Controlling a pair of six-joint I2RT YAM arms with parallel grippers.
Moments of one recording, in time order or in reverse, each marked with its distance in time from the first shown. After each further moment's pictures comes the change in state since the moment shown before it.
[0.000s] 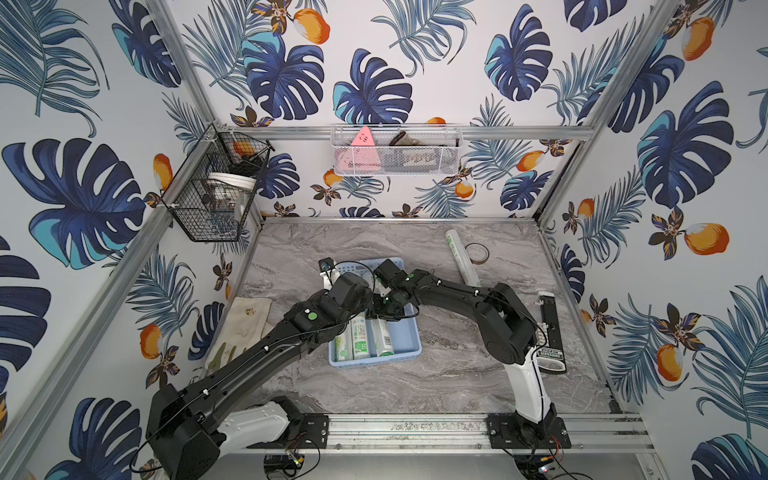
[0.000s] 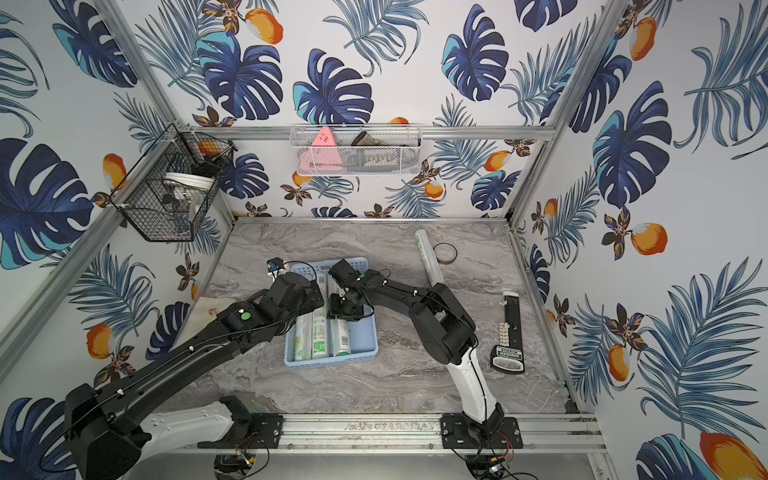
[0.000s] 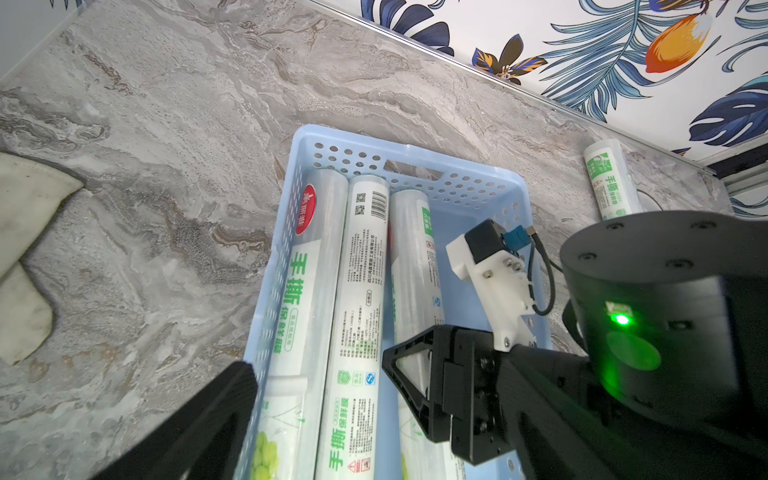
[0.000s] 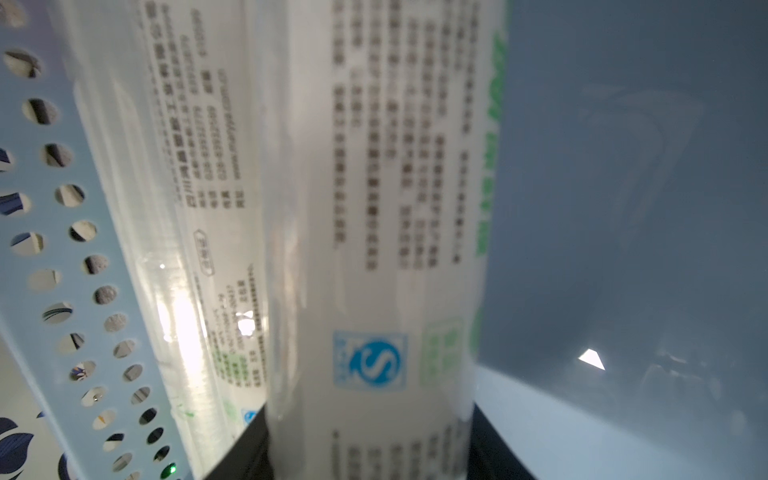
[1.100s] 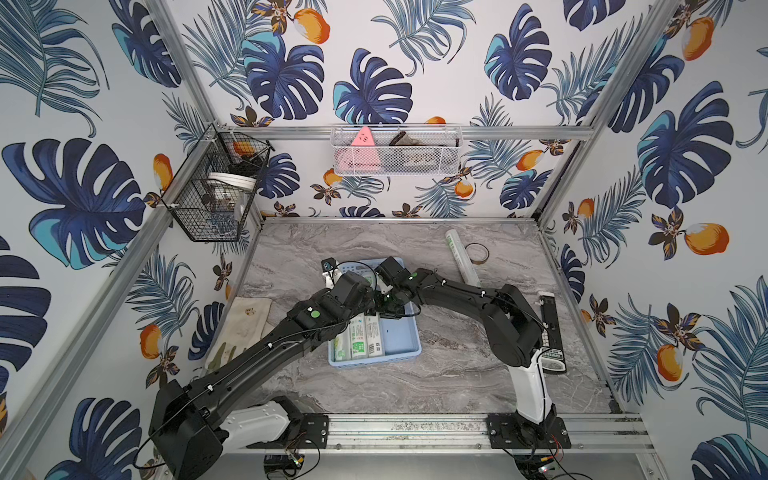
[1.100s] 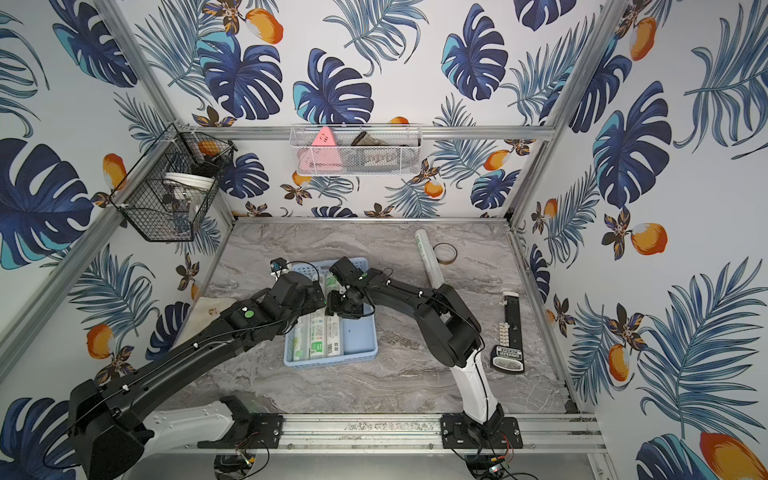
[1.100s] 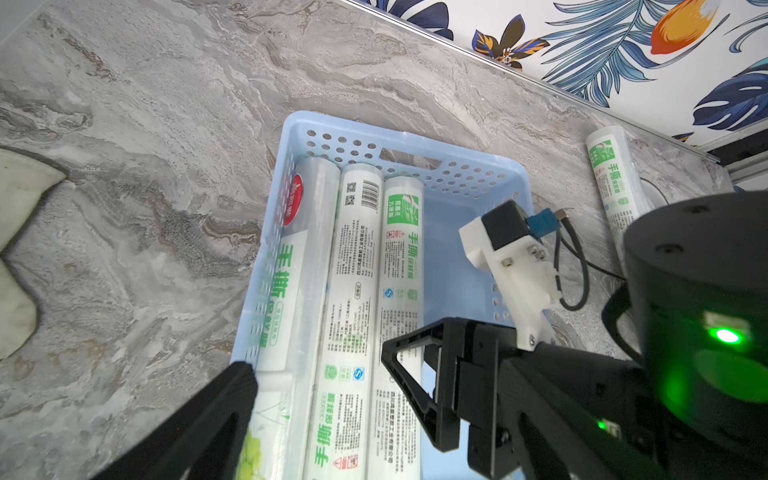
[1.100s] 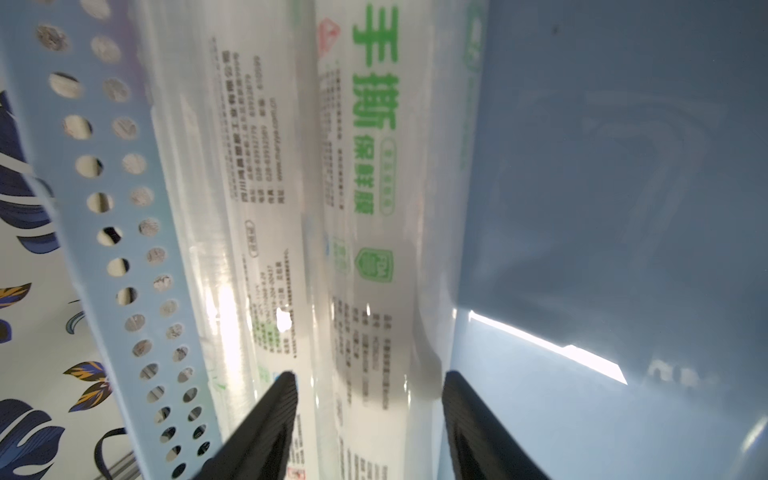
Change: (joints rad) left arm 0.005 0.024 0.006 0.004 0.034 0.000; right arm 0.000 -0.067 -0.032 0.024 -0.001 0.026
